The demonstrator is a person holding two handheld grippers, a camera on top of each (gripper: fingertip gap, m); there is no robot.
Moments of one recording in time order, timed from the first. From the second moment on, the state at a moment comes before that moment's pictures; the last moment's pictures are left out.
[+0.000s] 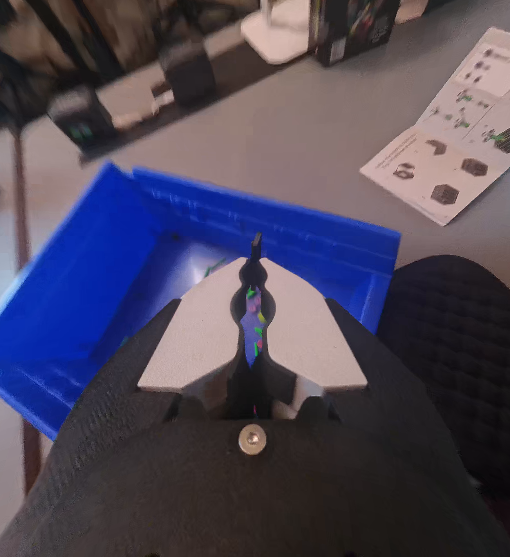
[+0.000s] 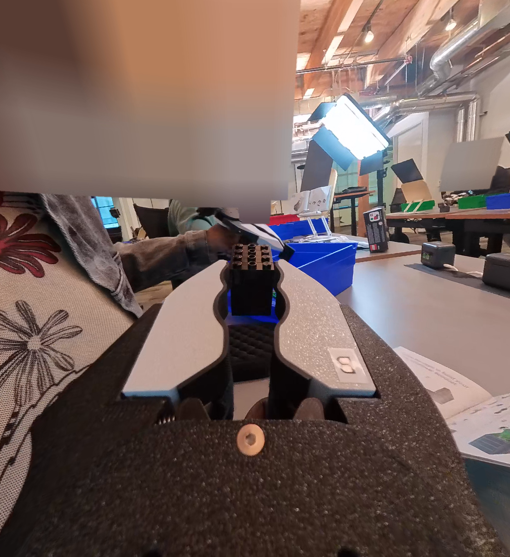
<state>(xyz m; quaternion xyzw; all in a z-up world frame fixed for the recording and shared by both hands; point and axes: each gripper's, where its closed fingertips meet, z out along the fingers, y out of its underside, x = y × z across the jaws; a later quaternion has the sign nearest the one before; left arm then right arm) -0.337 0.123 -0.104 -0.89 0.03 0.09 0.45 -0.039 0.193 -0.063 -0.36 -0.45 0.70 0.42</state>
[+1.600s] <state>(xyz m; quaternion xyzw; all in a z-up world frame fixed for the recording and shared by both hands) -0.024 0.176 -0.086 -0.60 0.23 -0.51 0.58 -0.053 0.172 -0.064 -0.42 -0.45 0.71 0.34</state>
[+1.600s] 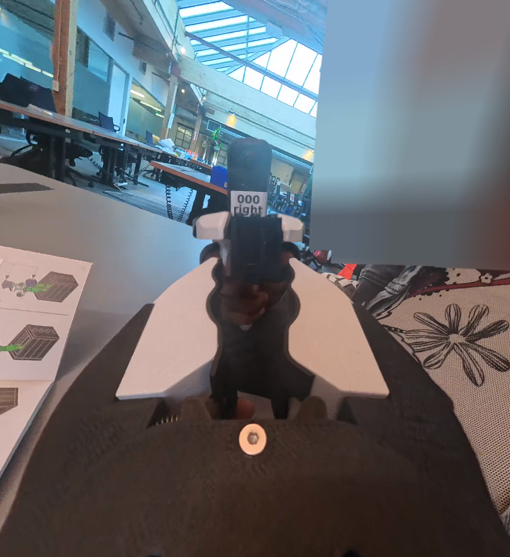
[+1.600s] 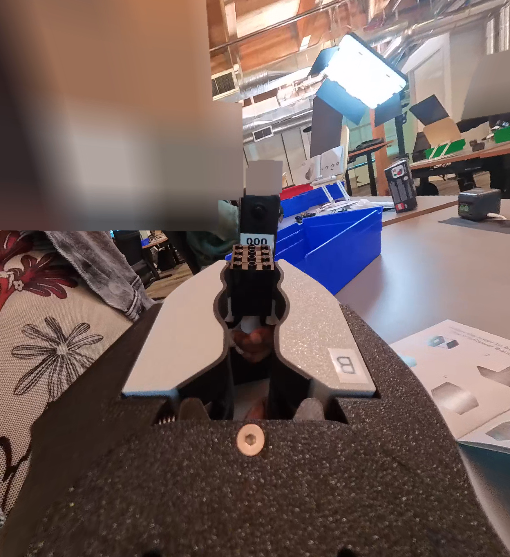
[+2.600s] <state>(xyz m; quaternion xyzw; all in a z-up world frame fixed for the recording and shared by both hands) -0.097 0.154 -0.104 -0.63 0.20 -0.38 0.65 -0.069 0.211 -0.229 -0.60 -0.73 0.23 0.21</state>
